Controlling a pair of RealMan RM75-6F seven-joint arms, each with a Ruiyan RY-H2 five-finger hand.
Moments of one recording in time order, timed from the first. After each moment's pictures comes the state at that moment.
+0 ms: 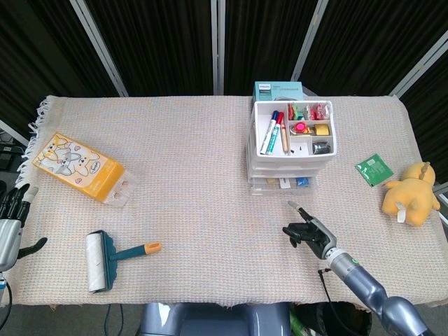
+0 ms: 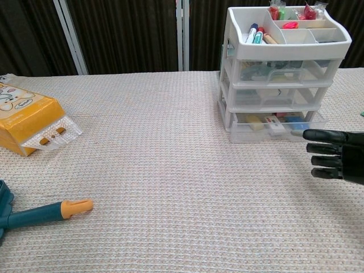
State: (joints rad) left arm -0.10 -1.13 -0.05 -1.62 1.48 1.51 0.17; right arm -0.02 -1.54 0.89 -1.64 -0.80 -0.04 0.45
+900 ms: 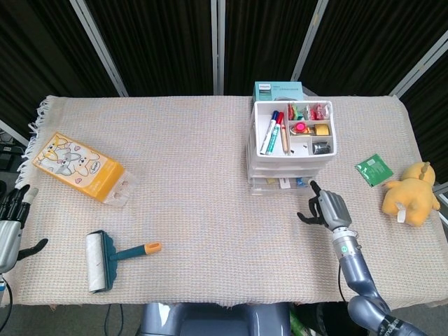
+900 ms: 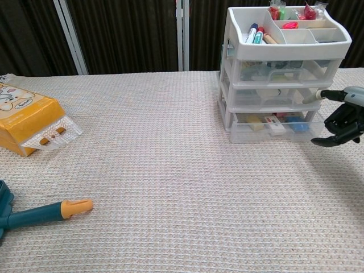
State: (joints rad) left arm -0.10 -1.12 -0.05 -1.64 1.50 1.51 0.16; right arm 0.22 -1.60 0.60 -1.46 -1.30 0.72 -0.12
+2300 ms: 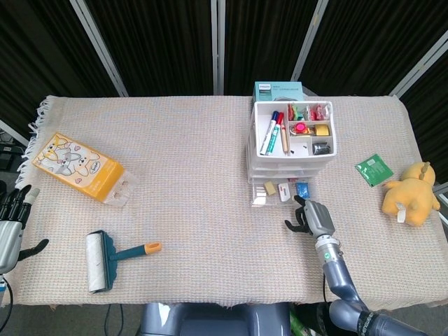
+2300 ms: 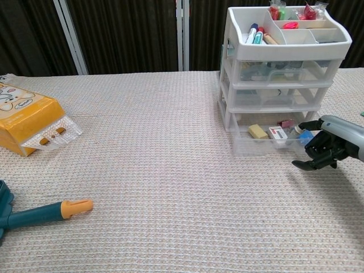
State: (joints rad) left arm -0.09 -1.12 -0.05 -1.64 1.51 1.52 0.16; right arm 0.37 -1.66 0.32 -1.38 -1.16 0.93 -0.01
